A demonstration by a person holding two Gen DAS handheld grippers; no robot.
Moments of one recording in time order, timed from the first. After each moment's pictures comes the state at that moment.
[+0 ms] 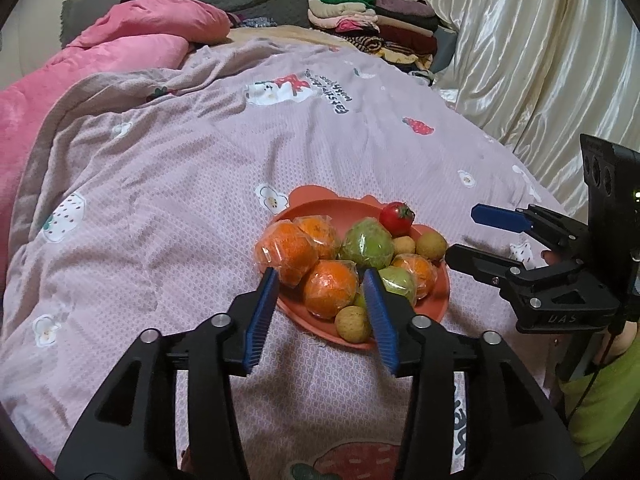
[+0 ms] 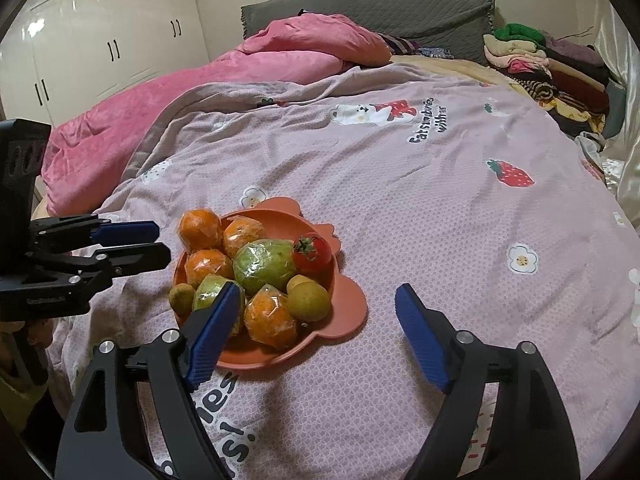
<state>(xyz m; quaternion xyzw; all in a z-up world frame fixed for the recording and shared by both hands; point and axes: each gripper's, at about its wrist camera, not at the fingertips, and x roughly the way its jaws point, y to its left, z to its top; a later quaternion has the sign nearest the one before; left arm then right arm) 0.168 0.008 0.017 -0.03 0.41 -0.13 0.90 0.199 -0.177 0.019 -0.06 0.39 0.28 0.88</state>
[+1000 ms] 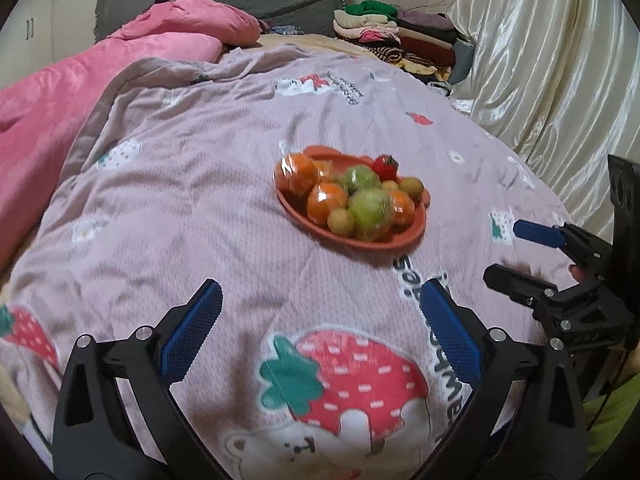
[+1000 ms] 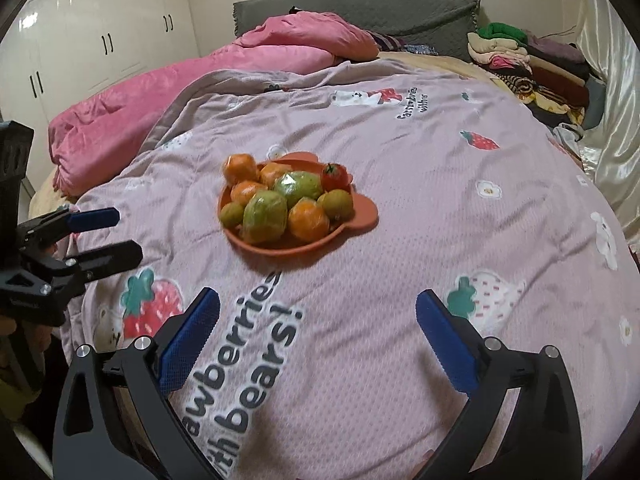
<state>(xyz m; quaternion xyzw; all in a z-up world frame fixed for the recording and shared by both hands) 0.070 0.008 0.014 -0.04 0.40 -0.08 0.91 0.103 -0.193 0.024 -0.07 0.39 0.25 0.88</state>
